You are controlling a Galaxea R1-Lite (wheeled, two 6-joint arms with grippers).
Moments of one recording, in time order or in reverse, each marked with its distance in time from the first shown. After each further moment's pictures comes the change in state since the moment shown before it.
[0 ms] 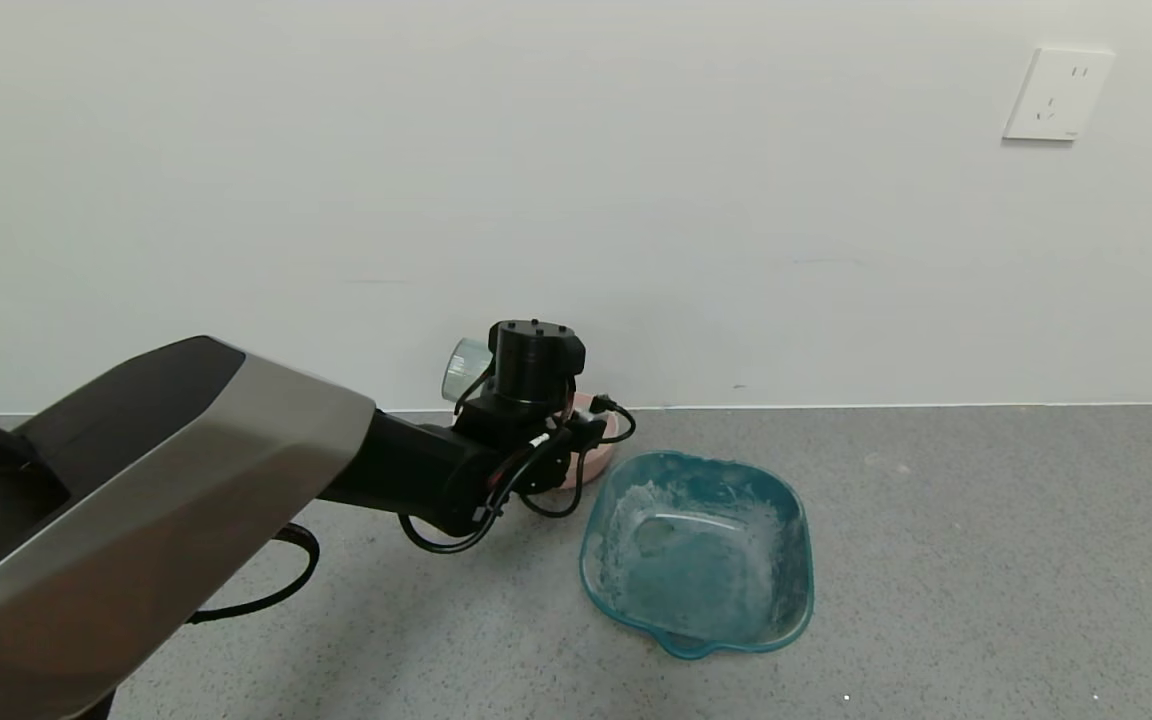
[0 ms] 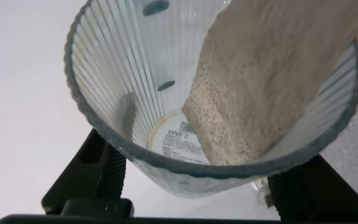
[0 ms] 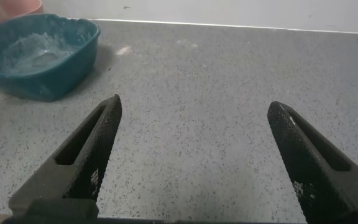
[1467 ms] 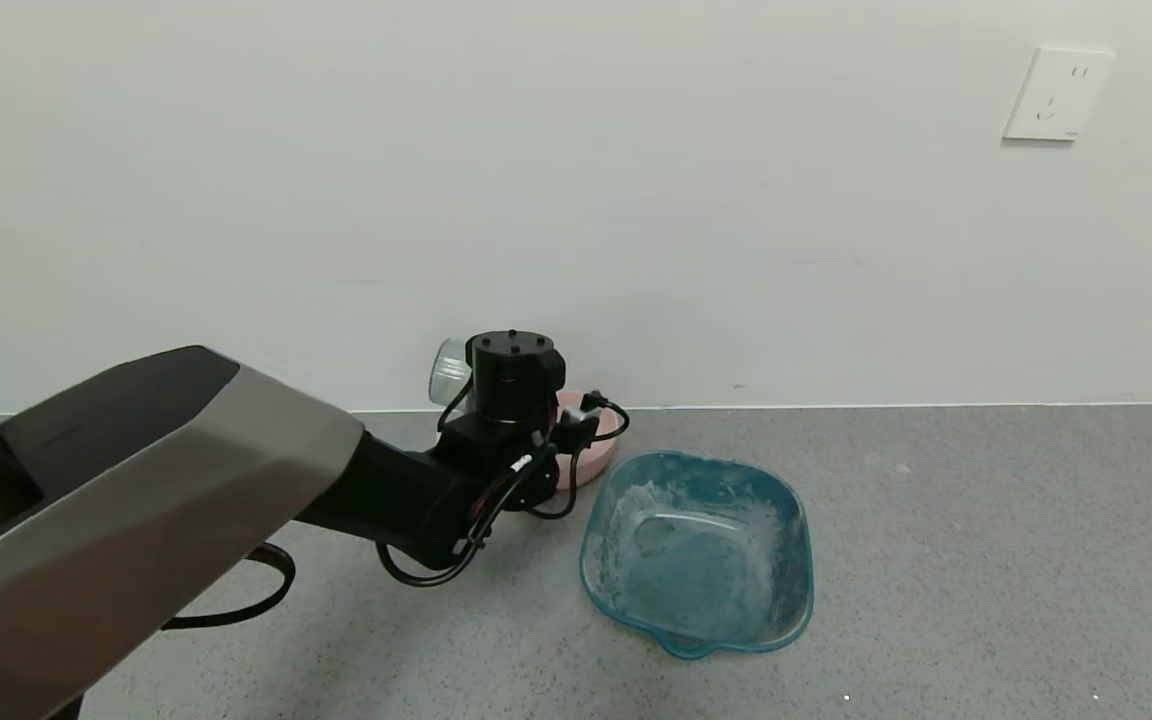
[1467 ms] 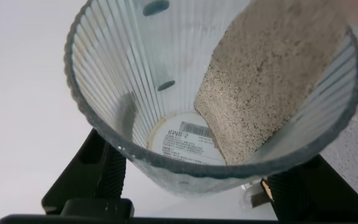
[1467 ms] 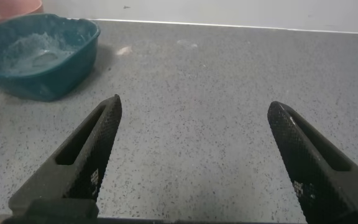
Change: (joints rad) left arm 0.002 -0.040 0.154 -0.228 0.011 -0.013; right arm 0.000 0.000 0.000 0.000 -0.001 -0.001
